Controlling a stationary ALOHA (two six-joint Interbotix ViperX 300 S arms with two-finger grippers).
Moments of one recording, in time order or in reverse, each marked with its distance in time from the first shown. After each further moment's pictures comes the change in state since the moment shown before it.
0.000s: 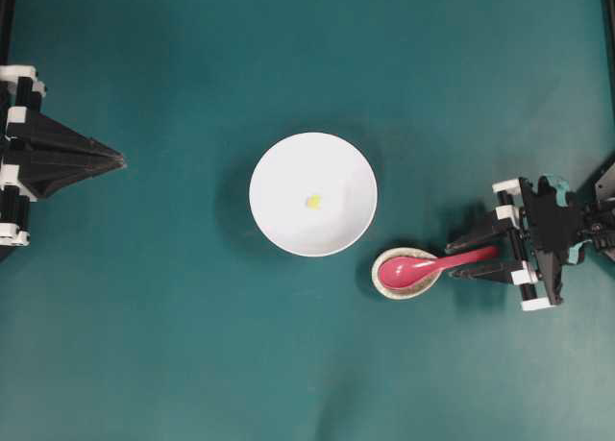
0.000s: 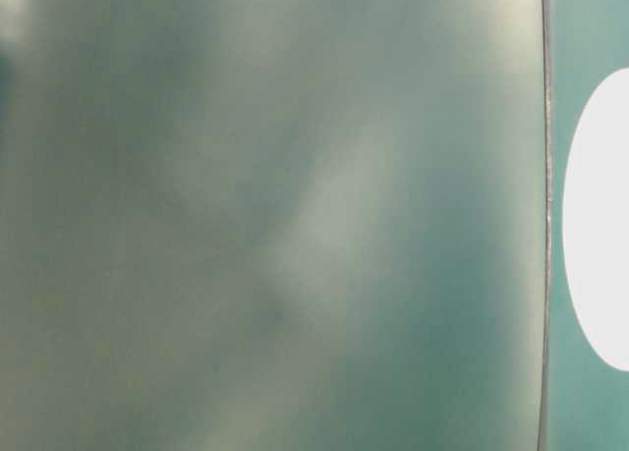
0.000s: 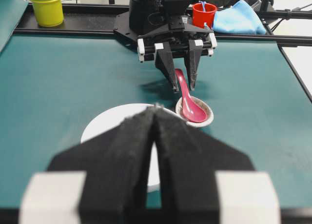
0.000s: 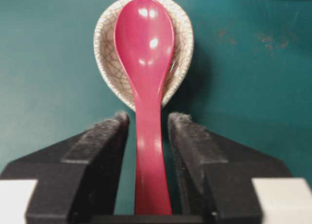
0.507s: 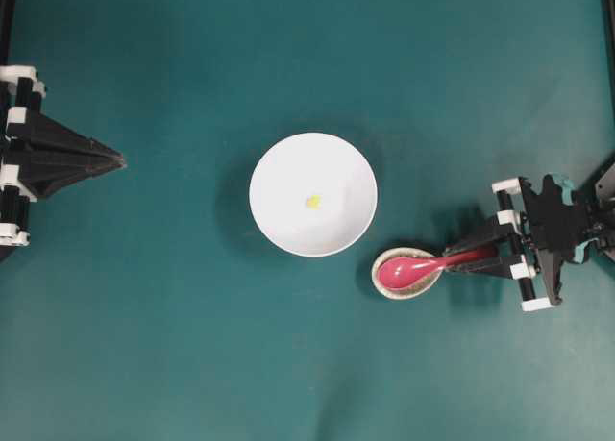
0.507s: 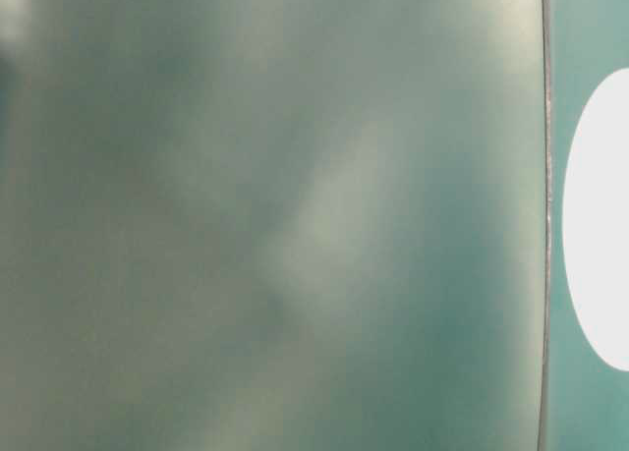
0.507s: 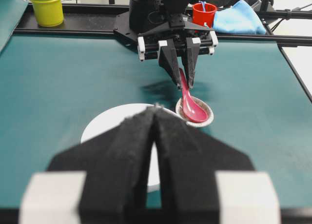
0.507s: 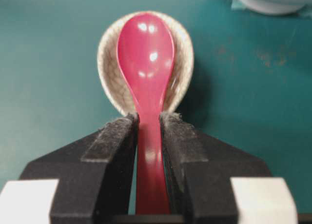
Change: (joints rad) left arm -0.002 0.000 -0.002 0.000 0.002 0.000; right arm -0.002 -0.002 0.000 -0.002 -0.054 0.000
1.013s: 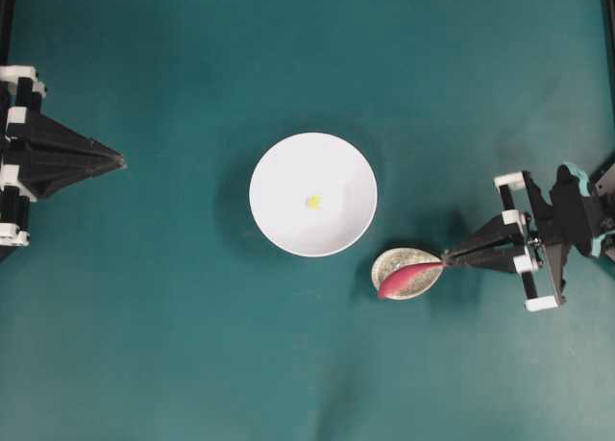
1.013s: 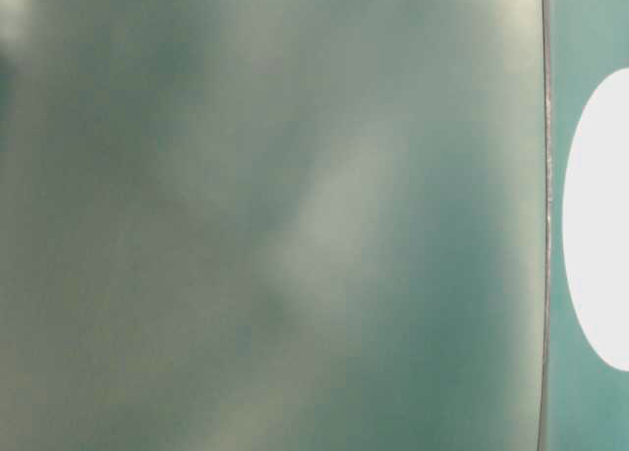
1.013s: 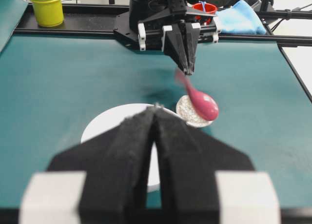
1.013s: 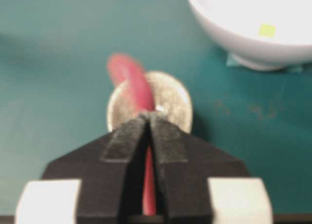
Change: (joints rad) left arm 0.002 0.000 0.000 0.000 0.000 0.000; right arm -0.009 -0.207 -0.026 0.003 0.155 0.000
